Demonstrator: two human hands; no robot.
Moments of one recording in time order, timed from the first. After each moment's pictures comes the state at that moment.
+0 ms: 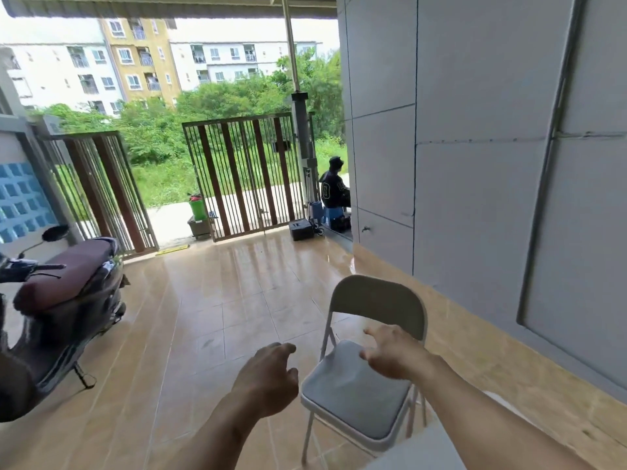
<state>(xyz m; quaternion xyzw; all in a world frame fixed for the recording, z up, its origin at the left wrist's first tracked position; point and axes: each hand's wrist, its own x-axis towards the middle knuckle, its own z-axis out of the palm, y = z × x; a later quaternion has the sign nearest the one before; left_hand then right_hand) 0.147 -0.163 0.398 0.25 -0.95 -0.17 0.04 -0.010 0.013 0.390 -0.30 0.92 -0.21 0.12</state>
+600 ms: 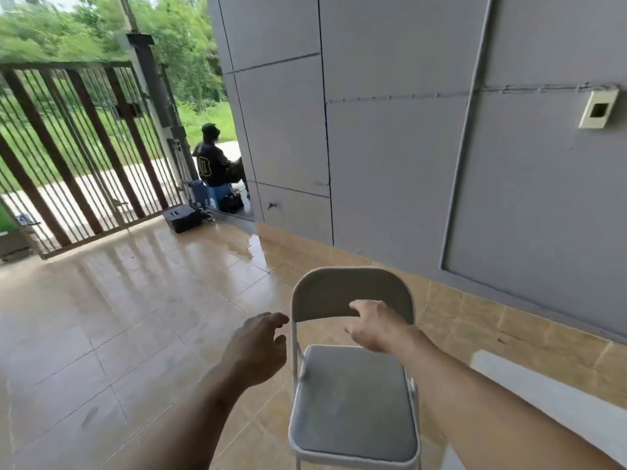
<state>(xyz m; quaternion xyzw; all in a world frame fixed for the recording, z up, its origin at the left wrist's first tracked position) -0.137 -0.463 0.356 0.00 -0.98 -0.20 0.02 -0.194 -0.241 0.350 -0.05 0.96 -0.24 0.12</state>
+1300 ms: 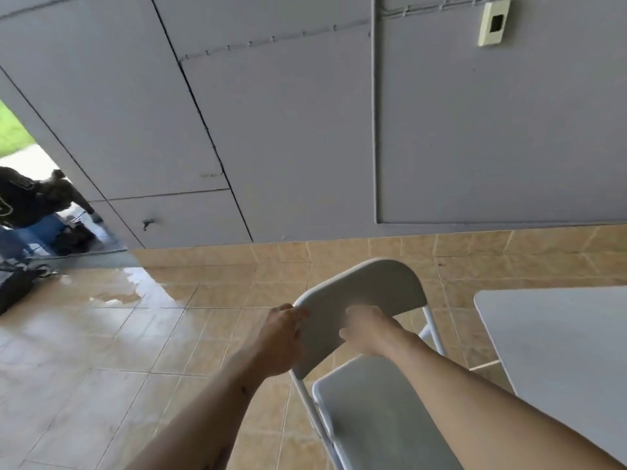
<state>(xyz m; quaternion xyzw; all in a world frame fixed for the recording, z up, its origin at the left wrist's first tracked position) -0.500 -0.549 0.297 -0.34 -0.93 -0.12 -0.11 -0.426 -0.369 0.261 0.23 0.90 -0.33 0.14</state>
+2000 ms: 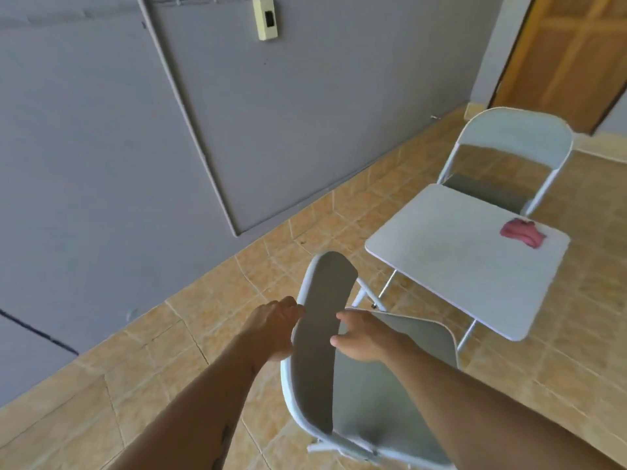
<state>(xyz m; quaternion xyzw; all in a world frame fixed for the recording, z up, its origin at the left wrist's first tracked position) -0.735 -0.466 0.242 -0.75 -0.64 0.10 -0.11 -0.539 -0.434 0.234 0.57 0.73 -0.38 0.07</state>
